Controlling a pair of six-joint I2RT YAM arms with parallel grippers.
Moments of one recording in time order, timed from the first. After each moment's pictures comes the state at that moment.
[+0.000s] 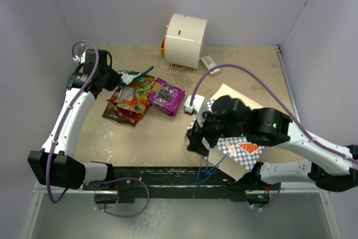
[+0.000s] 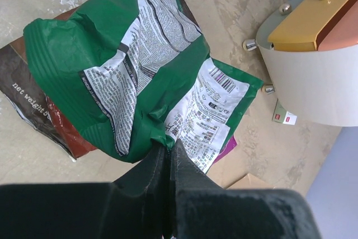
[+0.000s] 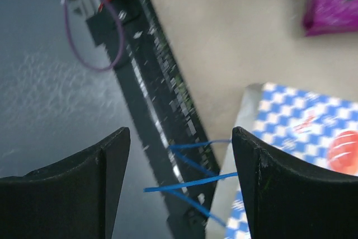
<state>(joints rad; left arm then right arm) -0.13 1.30 1.34 -0.81 -0.13 -0.97 1.13 1.08 1.41 -0.96 -0.09 0.10</state>
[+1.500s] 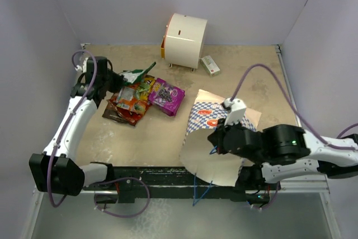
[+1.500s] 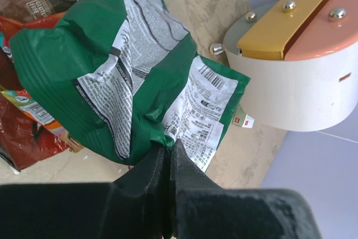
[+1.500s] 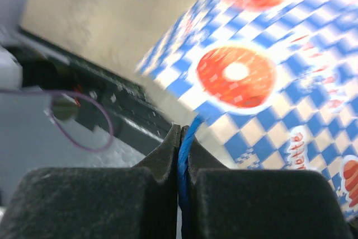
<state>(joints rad) -0.11 1.27 1.21 -0.63 -0.06 -1.10 1.56 0.98 1.29 -1.18 0.67 1.01</state>
